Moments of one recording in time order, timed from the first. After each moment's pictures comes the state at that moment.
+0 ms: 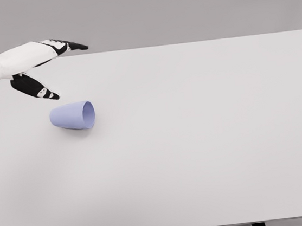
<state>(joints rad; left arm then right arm) -0.82 1.07 -0.78 -1.75 0.09 -0.18 -0.44 -0.02 0.00 -0.05 -0.01 0.10 -0.08 0.08</state>
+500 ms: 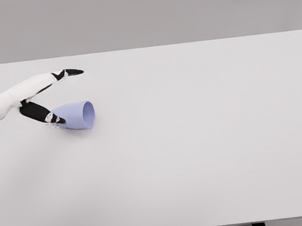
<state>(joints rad) -0.72 1.08 -0.92 -1.74 0.24 -0.06 -0.20 -0.02 0.00 -0.05 -0.01 0.10 -0.08 0.08</state>
